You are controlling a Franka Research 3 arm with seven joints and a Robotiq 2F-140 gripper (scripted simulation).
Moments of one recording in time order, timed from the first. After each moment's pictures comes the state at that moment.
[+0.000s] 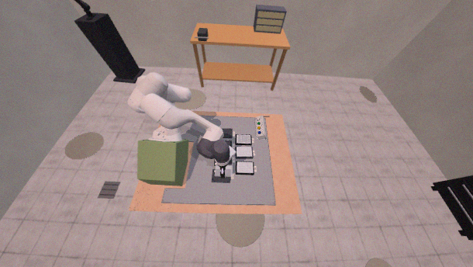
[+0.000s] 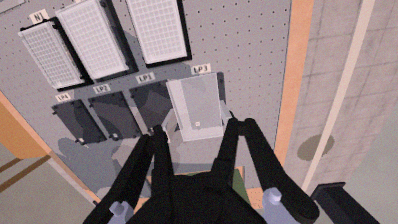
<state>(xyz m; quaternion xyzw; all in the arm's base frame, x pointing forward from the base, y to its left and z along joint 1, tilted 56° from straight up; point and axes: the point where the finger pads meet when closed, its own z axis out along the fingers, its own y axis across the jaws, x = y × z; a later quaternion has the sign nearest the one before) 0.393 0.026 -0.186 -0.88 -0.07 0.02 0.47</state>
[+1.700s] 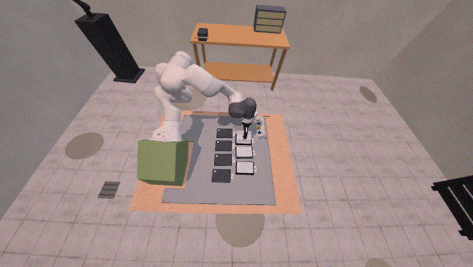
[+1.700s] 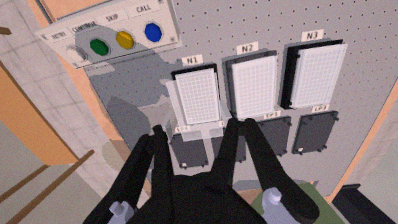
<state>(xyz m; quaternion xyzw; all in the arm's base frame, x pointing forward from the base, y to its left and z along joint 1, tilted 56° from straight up) 0.516 0.225 0.073 -0.88 -0.07 0.02 0.47</state>
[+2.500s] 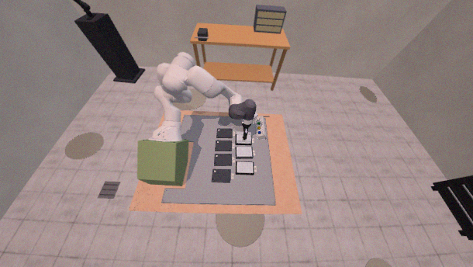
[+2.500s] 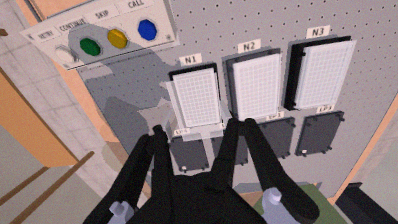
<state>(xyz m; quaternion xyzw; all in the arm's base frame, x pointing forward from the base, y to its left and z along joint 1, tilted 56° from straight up) 0.514 0.236 0.065 -0.88 -0.07 0.03 0.47</state>
